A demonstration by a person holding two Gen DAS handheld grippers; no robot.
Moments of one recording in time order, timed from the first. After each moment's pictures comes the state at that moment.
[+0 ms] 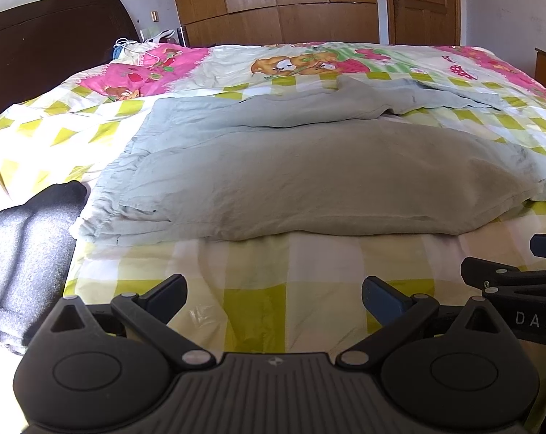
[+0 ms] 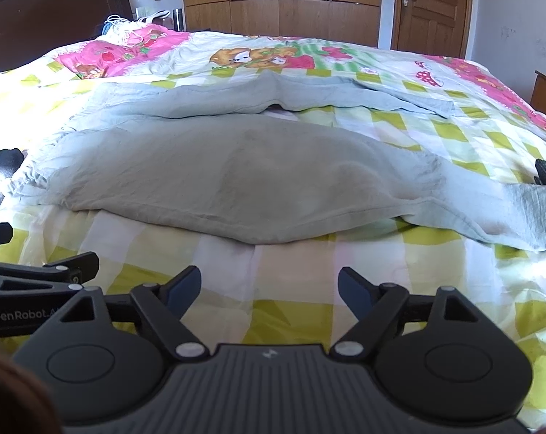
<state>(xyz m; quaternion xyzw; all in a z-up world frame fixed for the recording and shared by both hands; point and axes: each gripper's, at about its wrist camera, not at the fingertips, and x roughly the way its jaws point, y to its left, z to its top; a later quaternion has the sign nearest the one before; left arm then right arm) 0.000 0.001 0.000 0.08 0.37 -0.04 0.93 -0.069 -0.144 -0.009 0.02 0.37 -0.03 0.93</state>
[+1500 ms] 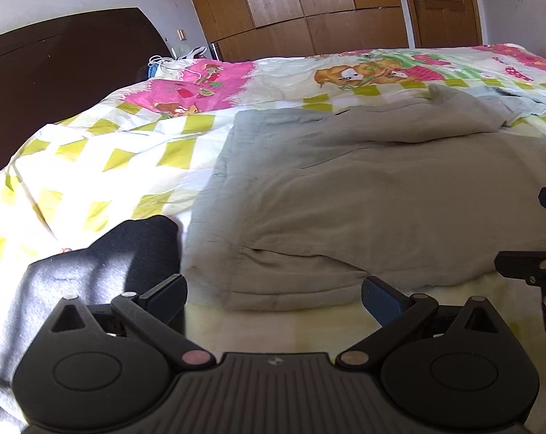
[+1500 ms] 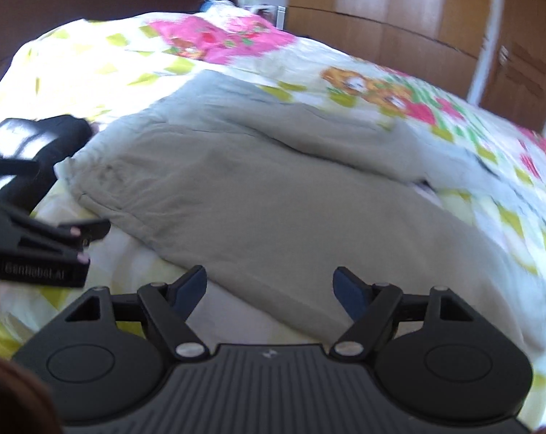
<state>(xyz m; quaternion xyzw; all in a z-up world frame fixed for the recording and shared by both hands) 0.076 0.133 -0.005 0.13 0.33 0.00 0.93 0.013 -0.039 -0.001 -0.10 0.35 0.11 0.93</state>
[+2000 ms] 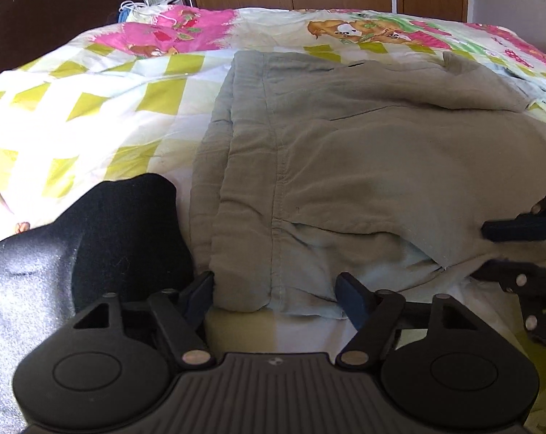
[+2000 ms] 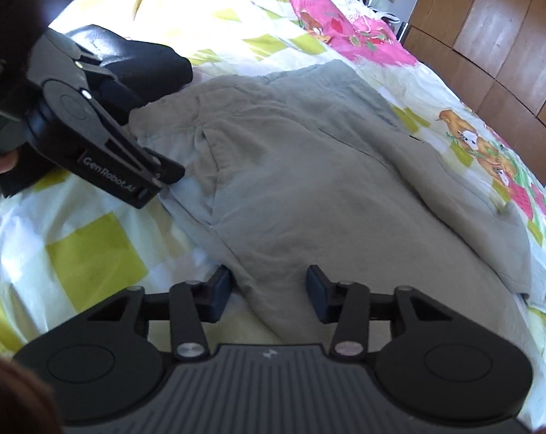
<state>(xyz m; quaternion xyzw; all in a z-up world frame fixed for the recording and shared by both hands) 0.129 0.189 -0.029 0.08 0.42 -0.06 0.90 0.053 0.041 -0.029 -0.24 0.35 0.23 0.88</state>
